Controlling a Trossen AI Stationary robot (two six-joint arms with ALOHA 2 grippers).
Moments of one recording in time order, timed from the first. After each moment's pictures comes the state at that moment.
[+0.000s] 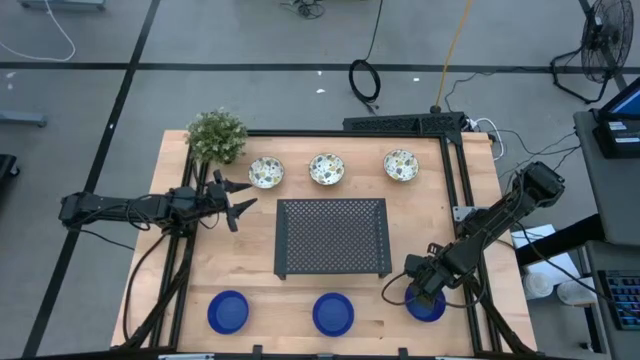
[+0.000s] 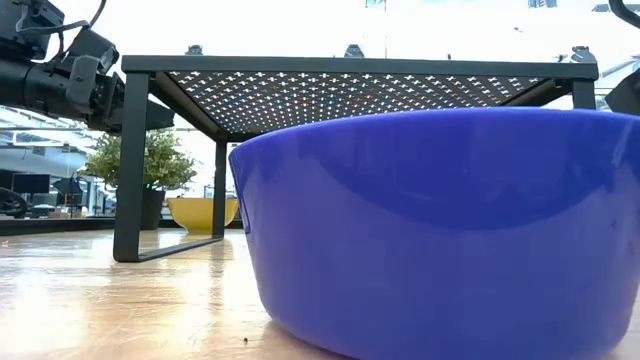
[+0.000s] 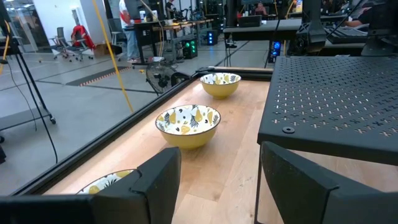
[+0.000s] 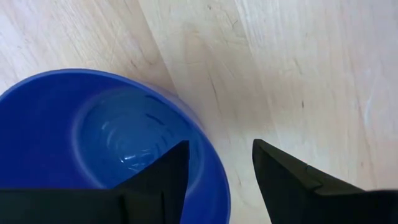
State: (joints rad) left arm 0.02 0.27 0.02 0.16 -0.34 0.02; right arm 0.74 1.40 0.72 -0.77 -0.05 1.14
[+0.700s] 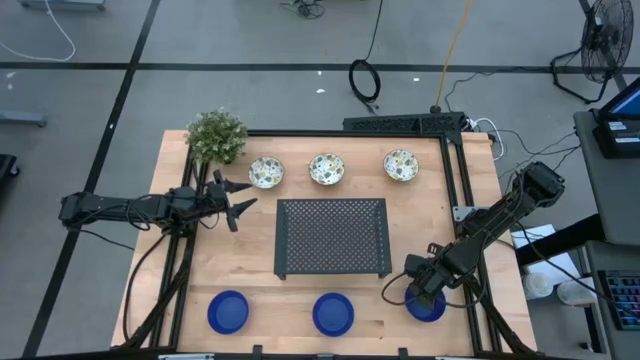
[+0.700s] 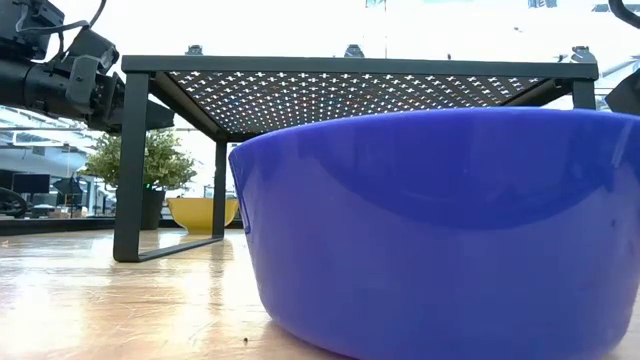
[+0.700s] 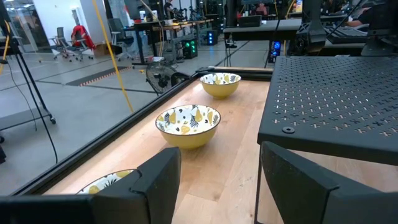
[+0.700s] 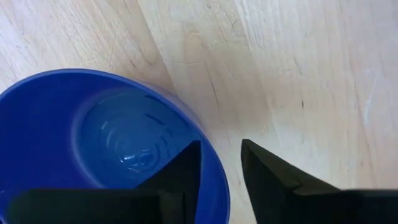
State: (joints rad) left arm 0.02 0.27 0.02 0.16 -0.34 0.02; right arm 0.74 1.40 0.72 -0.77 -0.05 1.14
